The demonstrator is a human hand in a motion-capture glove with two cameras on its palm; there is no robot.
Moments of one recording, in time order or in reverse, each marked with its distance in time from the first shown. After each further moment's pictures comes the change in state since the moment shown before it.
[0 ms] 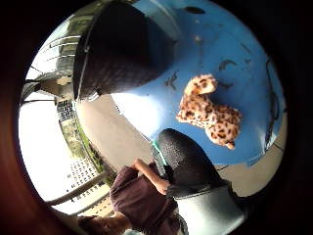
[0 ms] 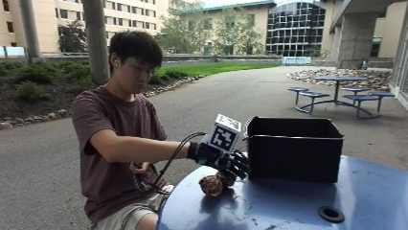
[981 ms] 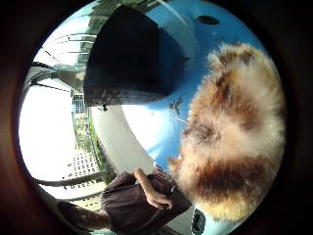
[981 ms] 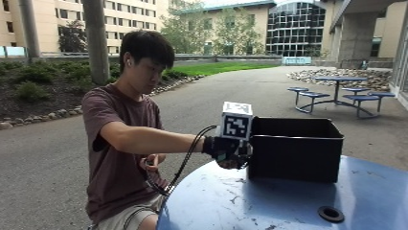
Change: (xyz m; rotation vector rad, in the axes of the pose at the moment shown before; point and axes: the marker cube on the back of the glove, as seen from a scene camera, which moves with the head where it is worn) arm 0.018 -0.044 -0.020 0.221 -0.178 -0.108
